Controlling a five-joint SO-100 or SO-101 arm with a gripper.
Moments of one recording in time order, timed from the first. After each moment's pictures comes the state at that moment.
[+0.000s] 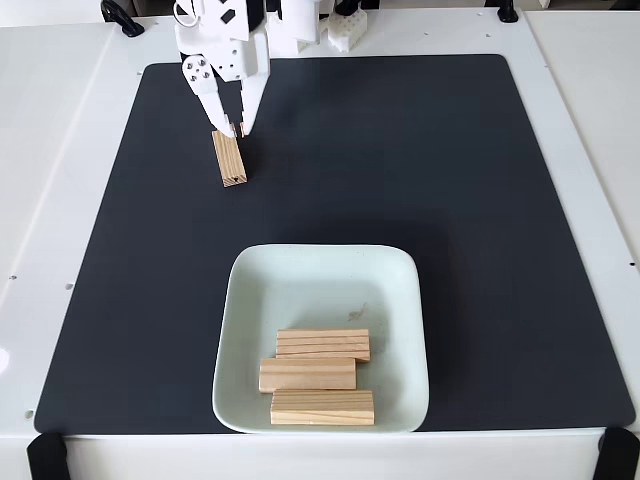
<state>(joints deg) 14.2 97.4 114.2 65.0 54.8</state>
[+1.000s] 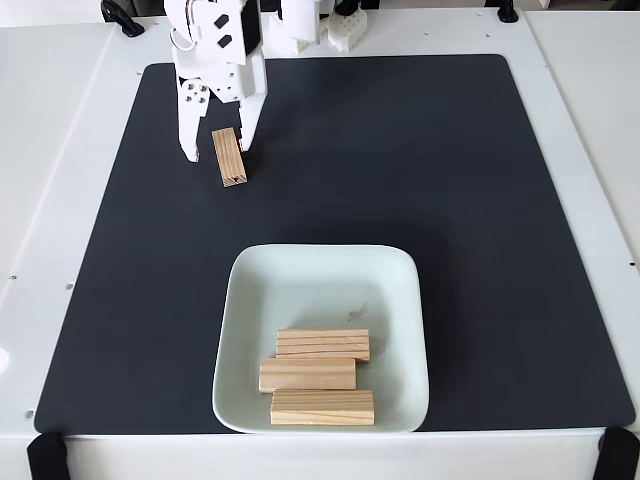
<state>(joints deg) 13.2 88.8 109.5 61.7 54.8</state>
